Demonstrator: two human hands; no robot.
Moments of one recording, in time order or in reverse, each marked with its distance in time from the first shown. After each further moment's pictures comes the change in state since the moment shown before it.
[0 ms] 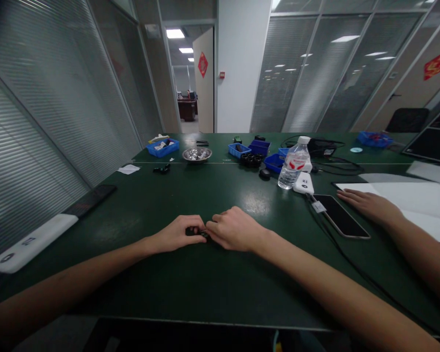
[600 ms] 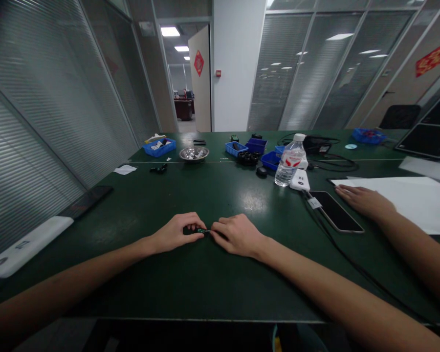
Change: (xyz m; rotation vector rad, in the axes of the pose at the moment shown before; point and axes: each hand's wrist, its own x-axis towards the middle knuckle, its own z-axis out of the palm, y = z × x) left_hand 0.000 0.006 0.000 0.057 0.039 -0.015; right_hand -0.023 0.001 0.045 0.199 0.143 0.137
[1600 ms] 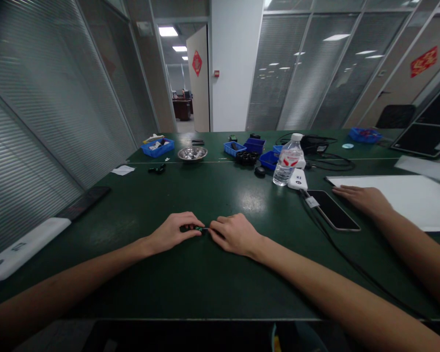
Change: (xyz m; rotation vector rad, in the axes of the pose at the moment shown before) left_hand -0.001 -0.004 0.000 -0.005 0.027 0.013; right_hand 0.002 -0.004 -0.001 -0.075 -0.029 0.055
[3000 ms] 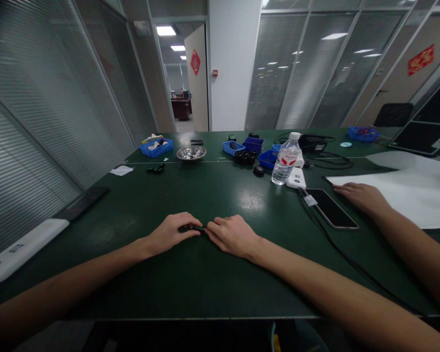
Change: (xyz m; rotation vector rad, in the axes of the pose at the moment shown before) left_hand -0.002 0.002 0.002 0.070 0.016 0.041; right_hand -0.003 -0.003 0.005 -0.063 -0.005 -0.008
